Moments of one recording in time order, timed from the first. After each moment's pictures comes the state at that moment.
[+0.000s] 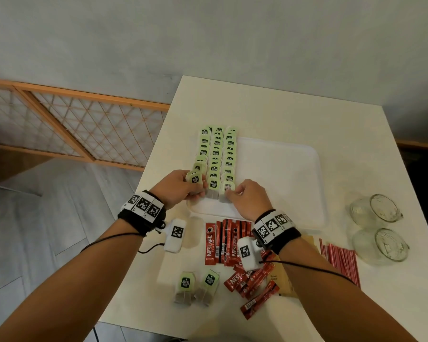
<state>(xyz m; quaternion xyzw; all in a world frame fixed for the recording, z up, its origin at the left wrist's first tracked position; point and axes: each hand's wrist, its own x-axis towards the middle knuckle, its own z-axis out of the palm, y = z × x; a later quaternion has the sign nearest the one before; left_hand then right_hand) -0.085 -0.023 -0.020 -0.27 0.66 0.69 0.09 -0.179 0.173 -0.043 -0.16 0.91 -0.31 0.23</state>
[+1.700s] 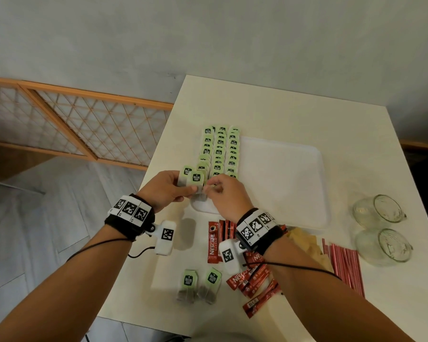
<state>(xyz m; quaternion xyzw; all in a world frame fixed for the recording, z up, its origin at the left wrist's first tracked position) -0.058 -0.038 -0.009 -0.27 0.70 0.66 0.06 -0.148 0.131 -0.033 -0.23 0.84 -0.42 0.25</state>
